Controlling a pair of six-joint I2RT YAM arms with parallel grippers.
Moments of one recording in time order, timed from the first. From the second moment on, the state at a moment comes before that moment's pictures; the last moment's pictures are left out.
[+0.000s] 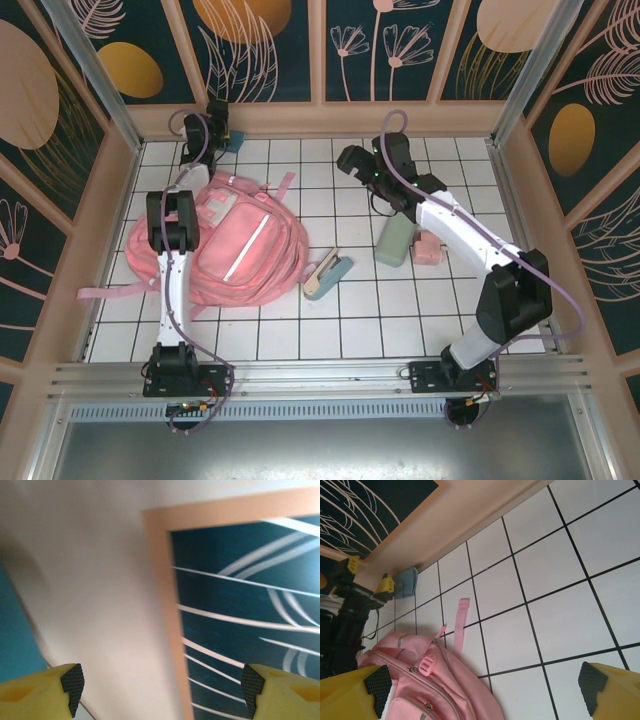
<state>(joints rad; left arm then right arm) 0.02 2.73 2.24 0.34 0.20 -1.45 0.51 1.59 1.35 -0.36 0.06 0.87</state>
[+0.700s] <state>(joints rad) -0.04 2.55 1.98 0.11 0.19 -1.37 0.53 1.60 1.35 -0.40 0.09 0.89</state>
